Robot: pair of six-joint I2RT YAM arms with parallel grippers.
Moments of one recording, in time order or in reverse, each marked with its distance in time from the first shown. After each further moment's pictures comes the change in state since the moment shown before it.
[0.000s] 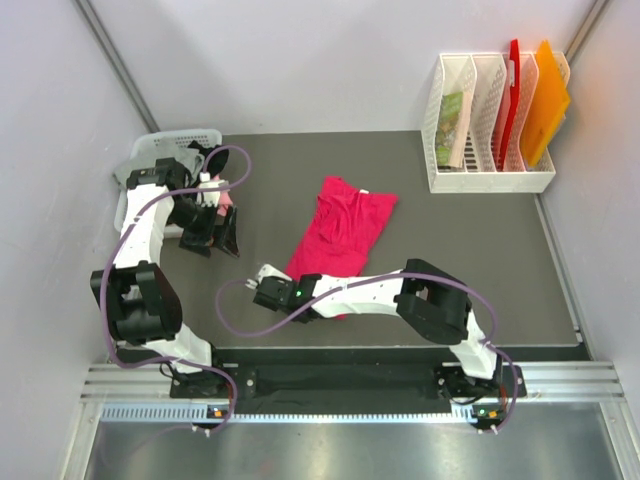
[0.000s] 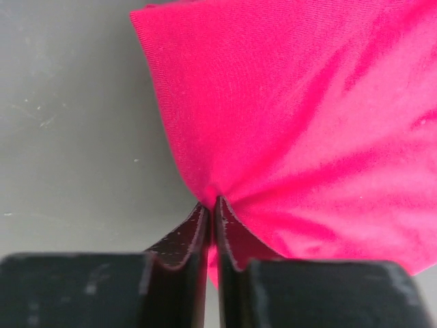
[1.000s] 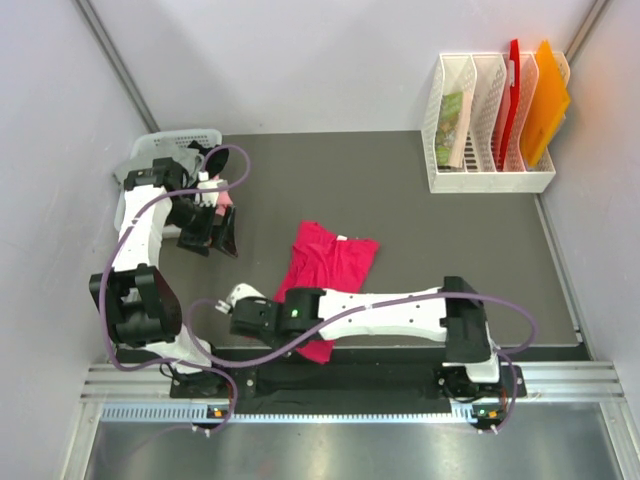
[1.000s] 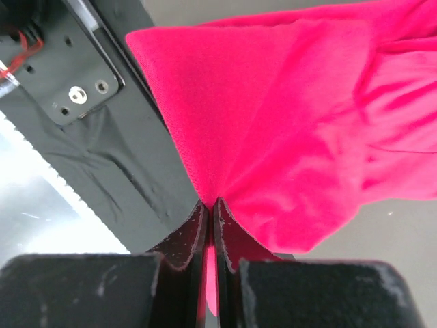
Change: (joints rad) left arm 0.009 -0.016 0.000 0.000 -0.002 0.021; right arm 0.214 -0.116 0.306 -0.383 -0.163 0.185
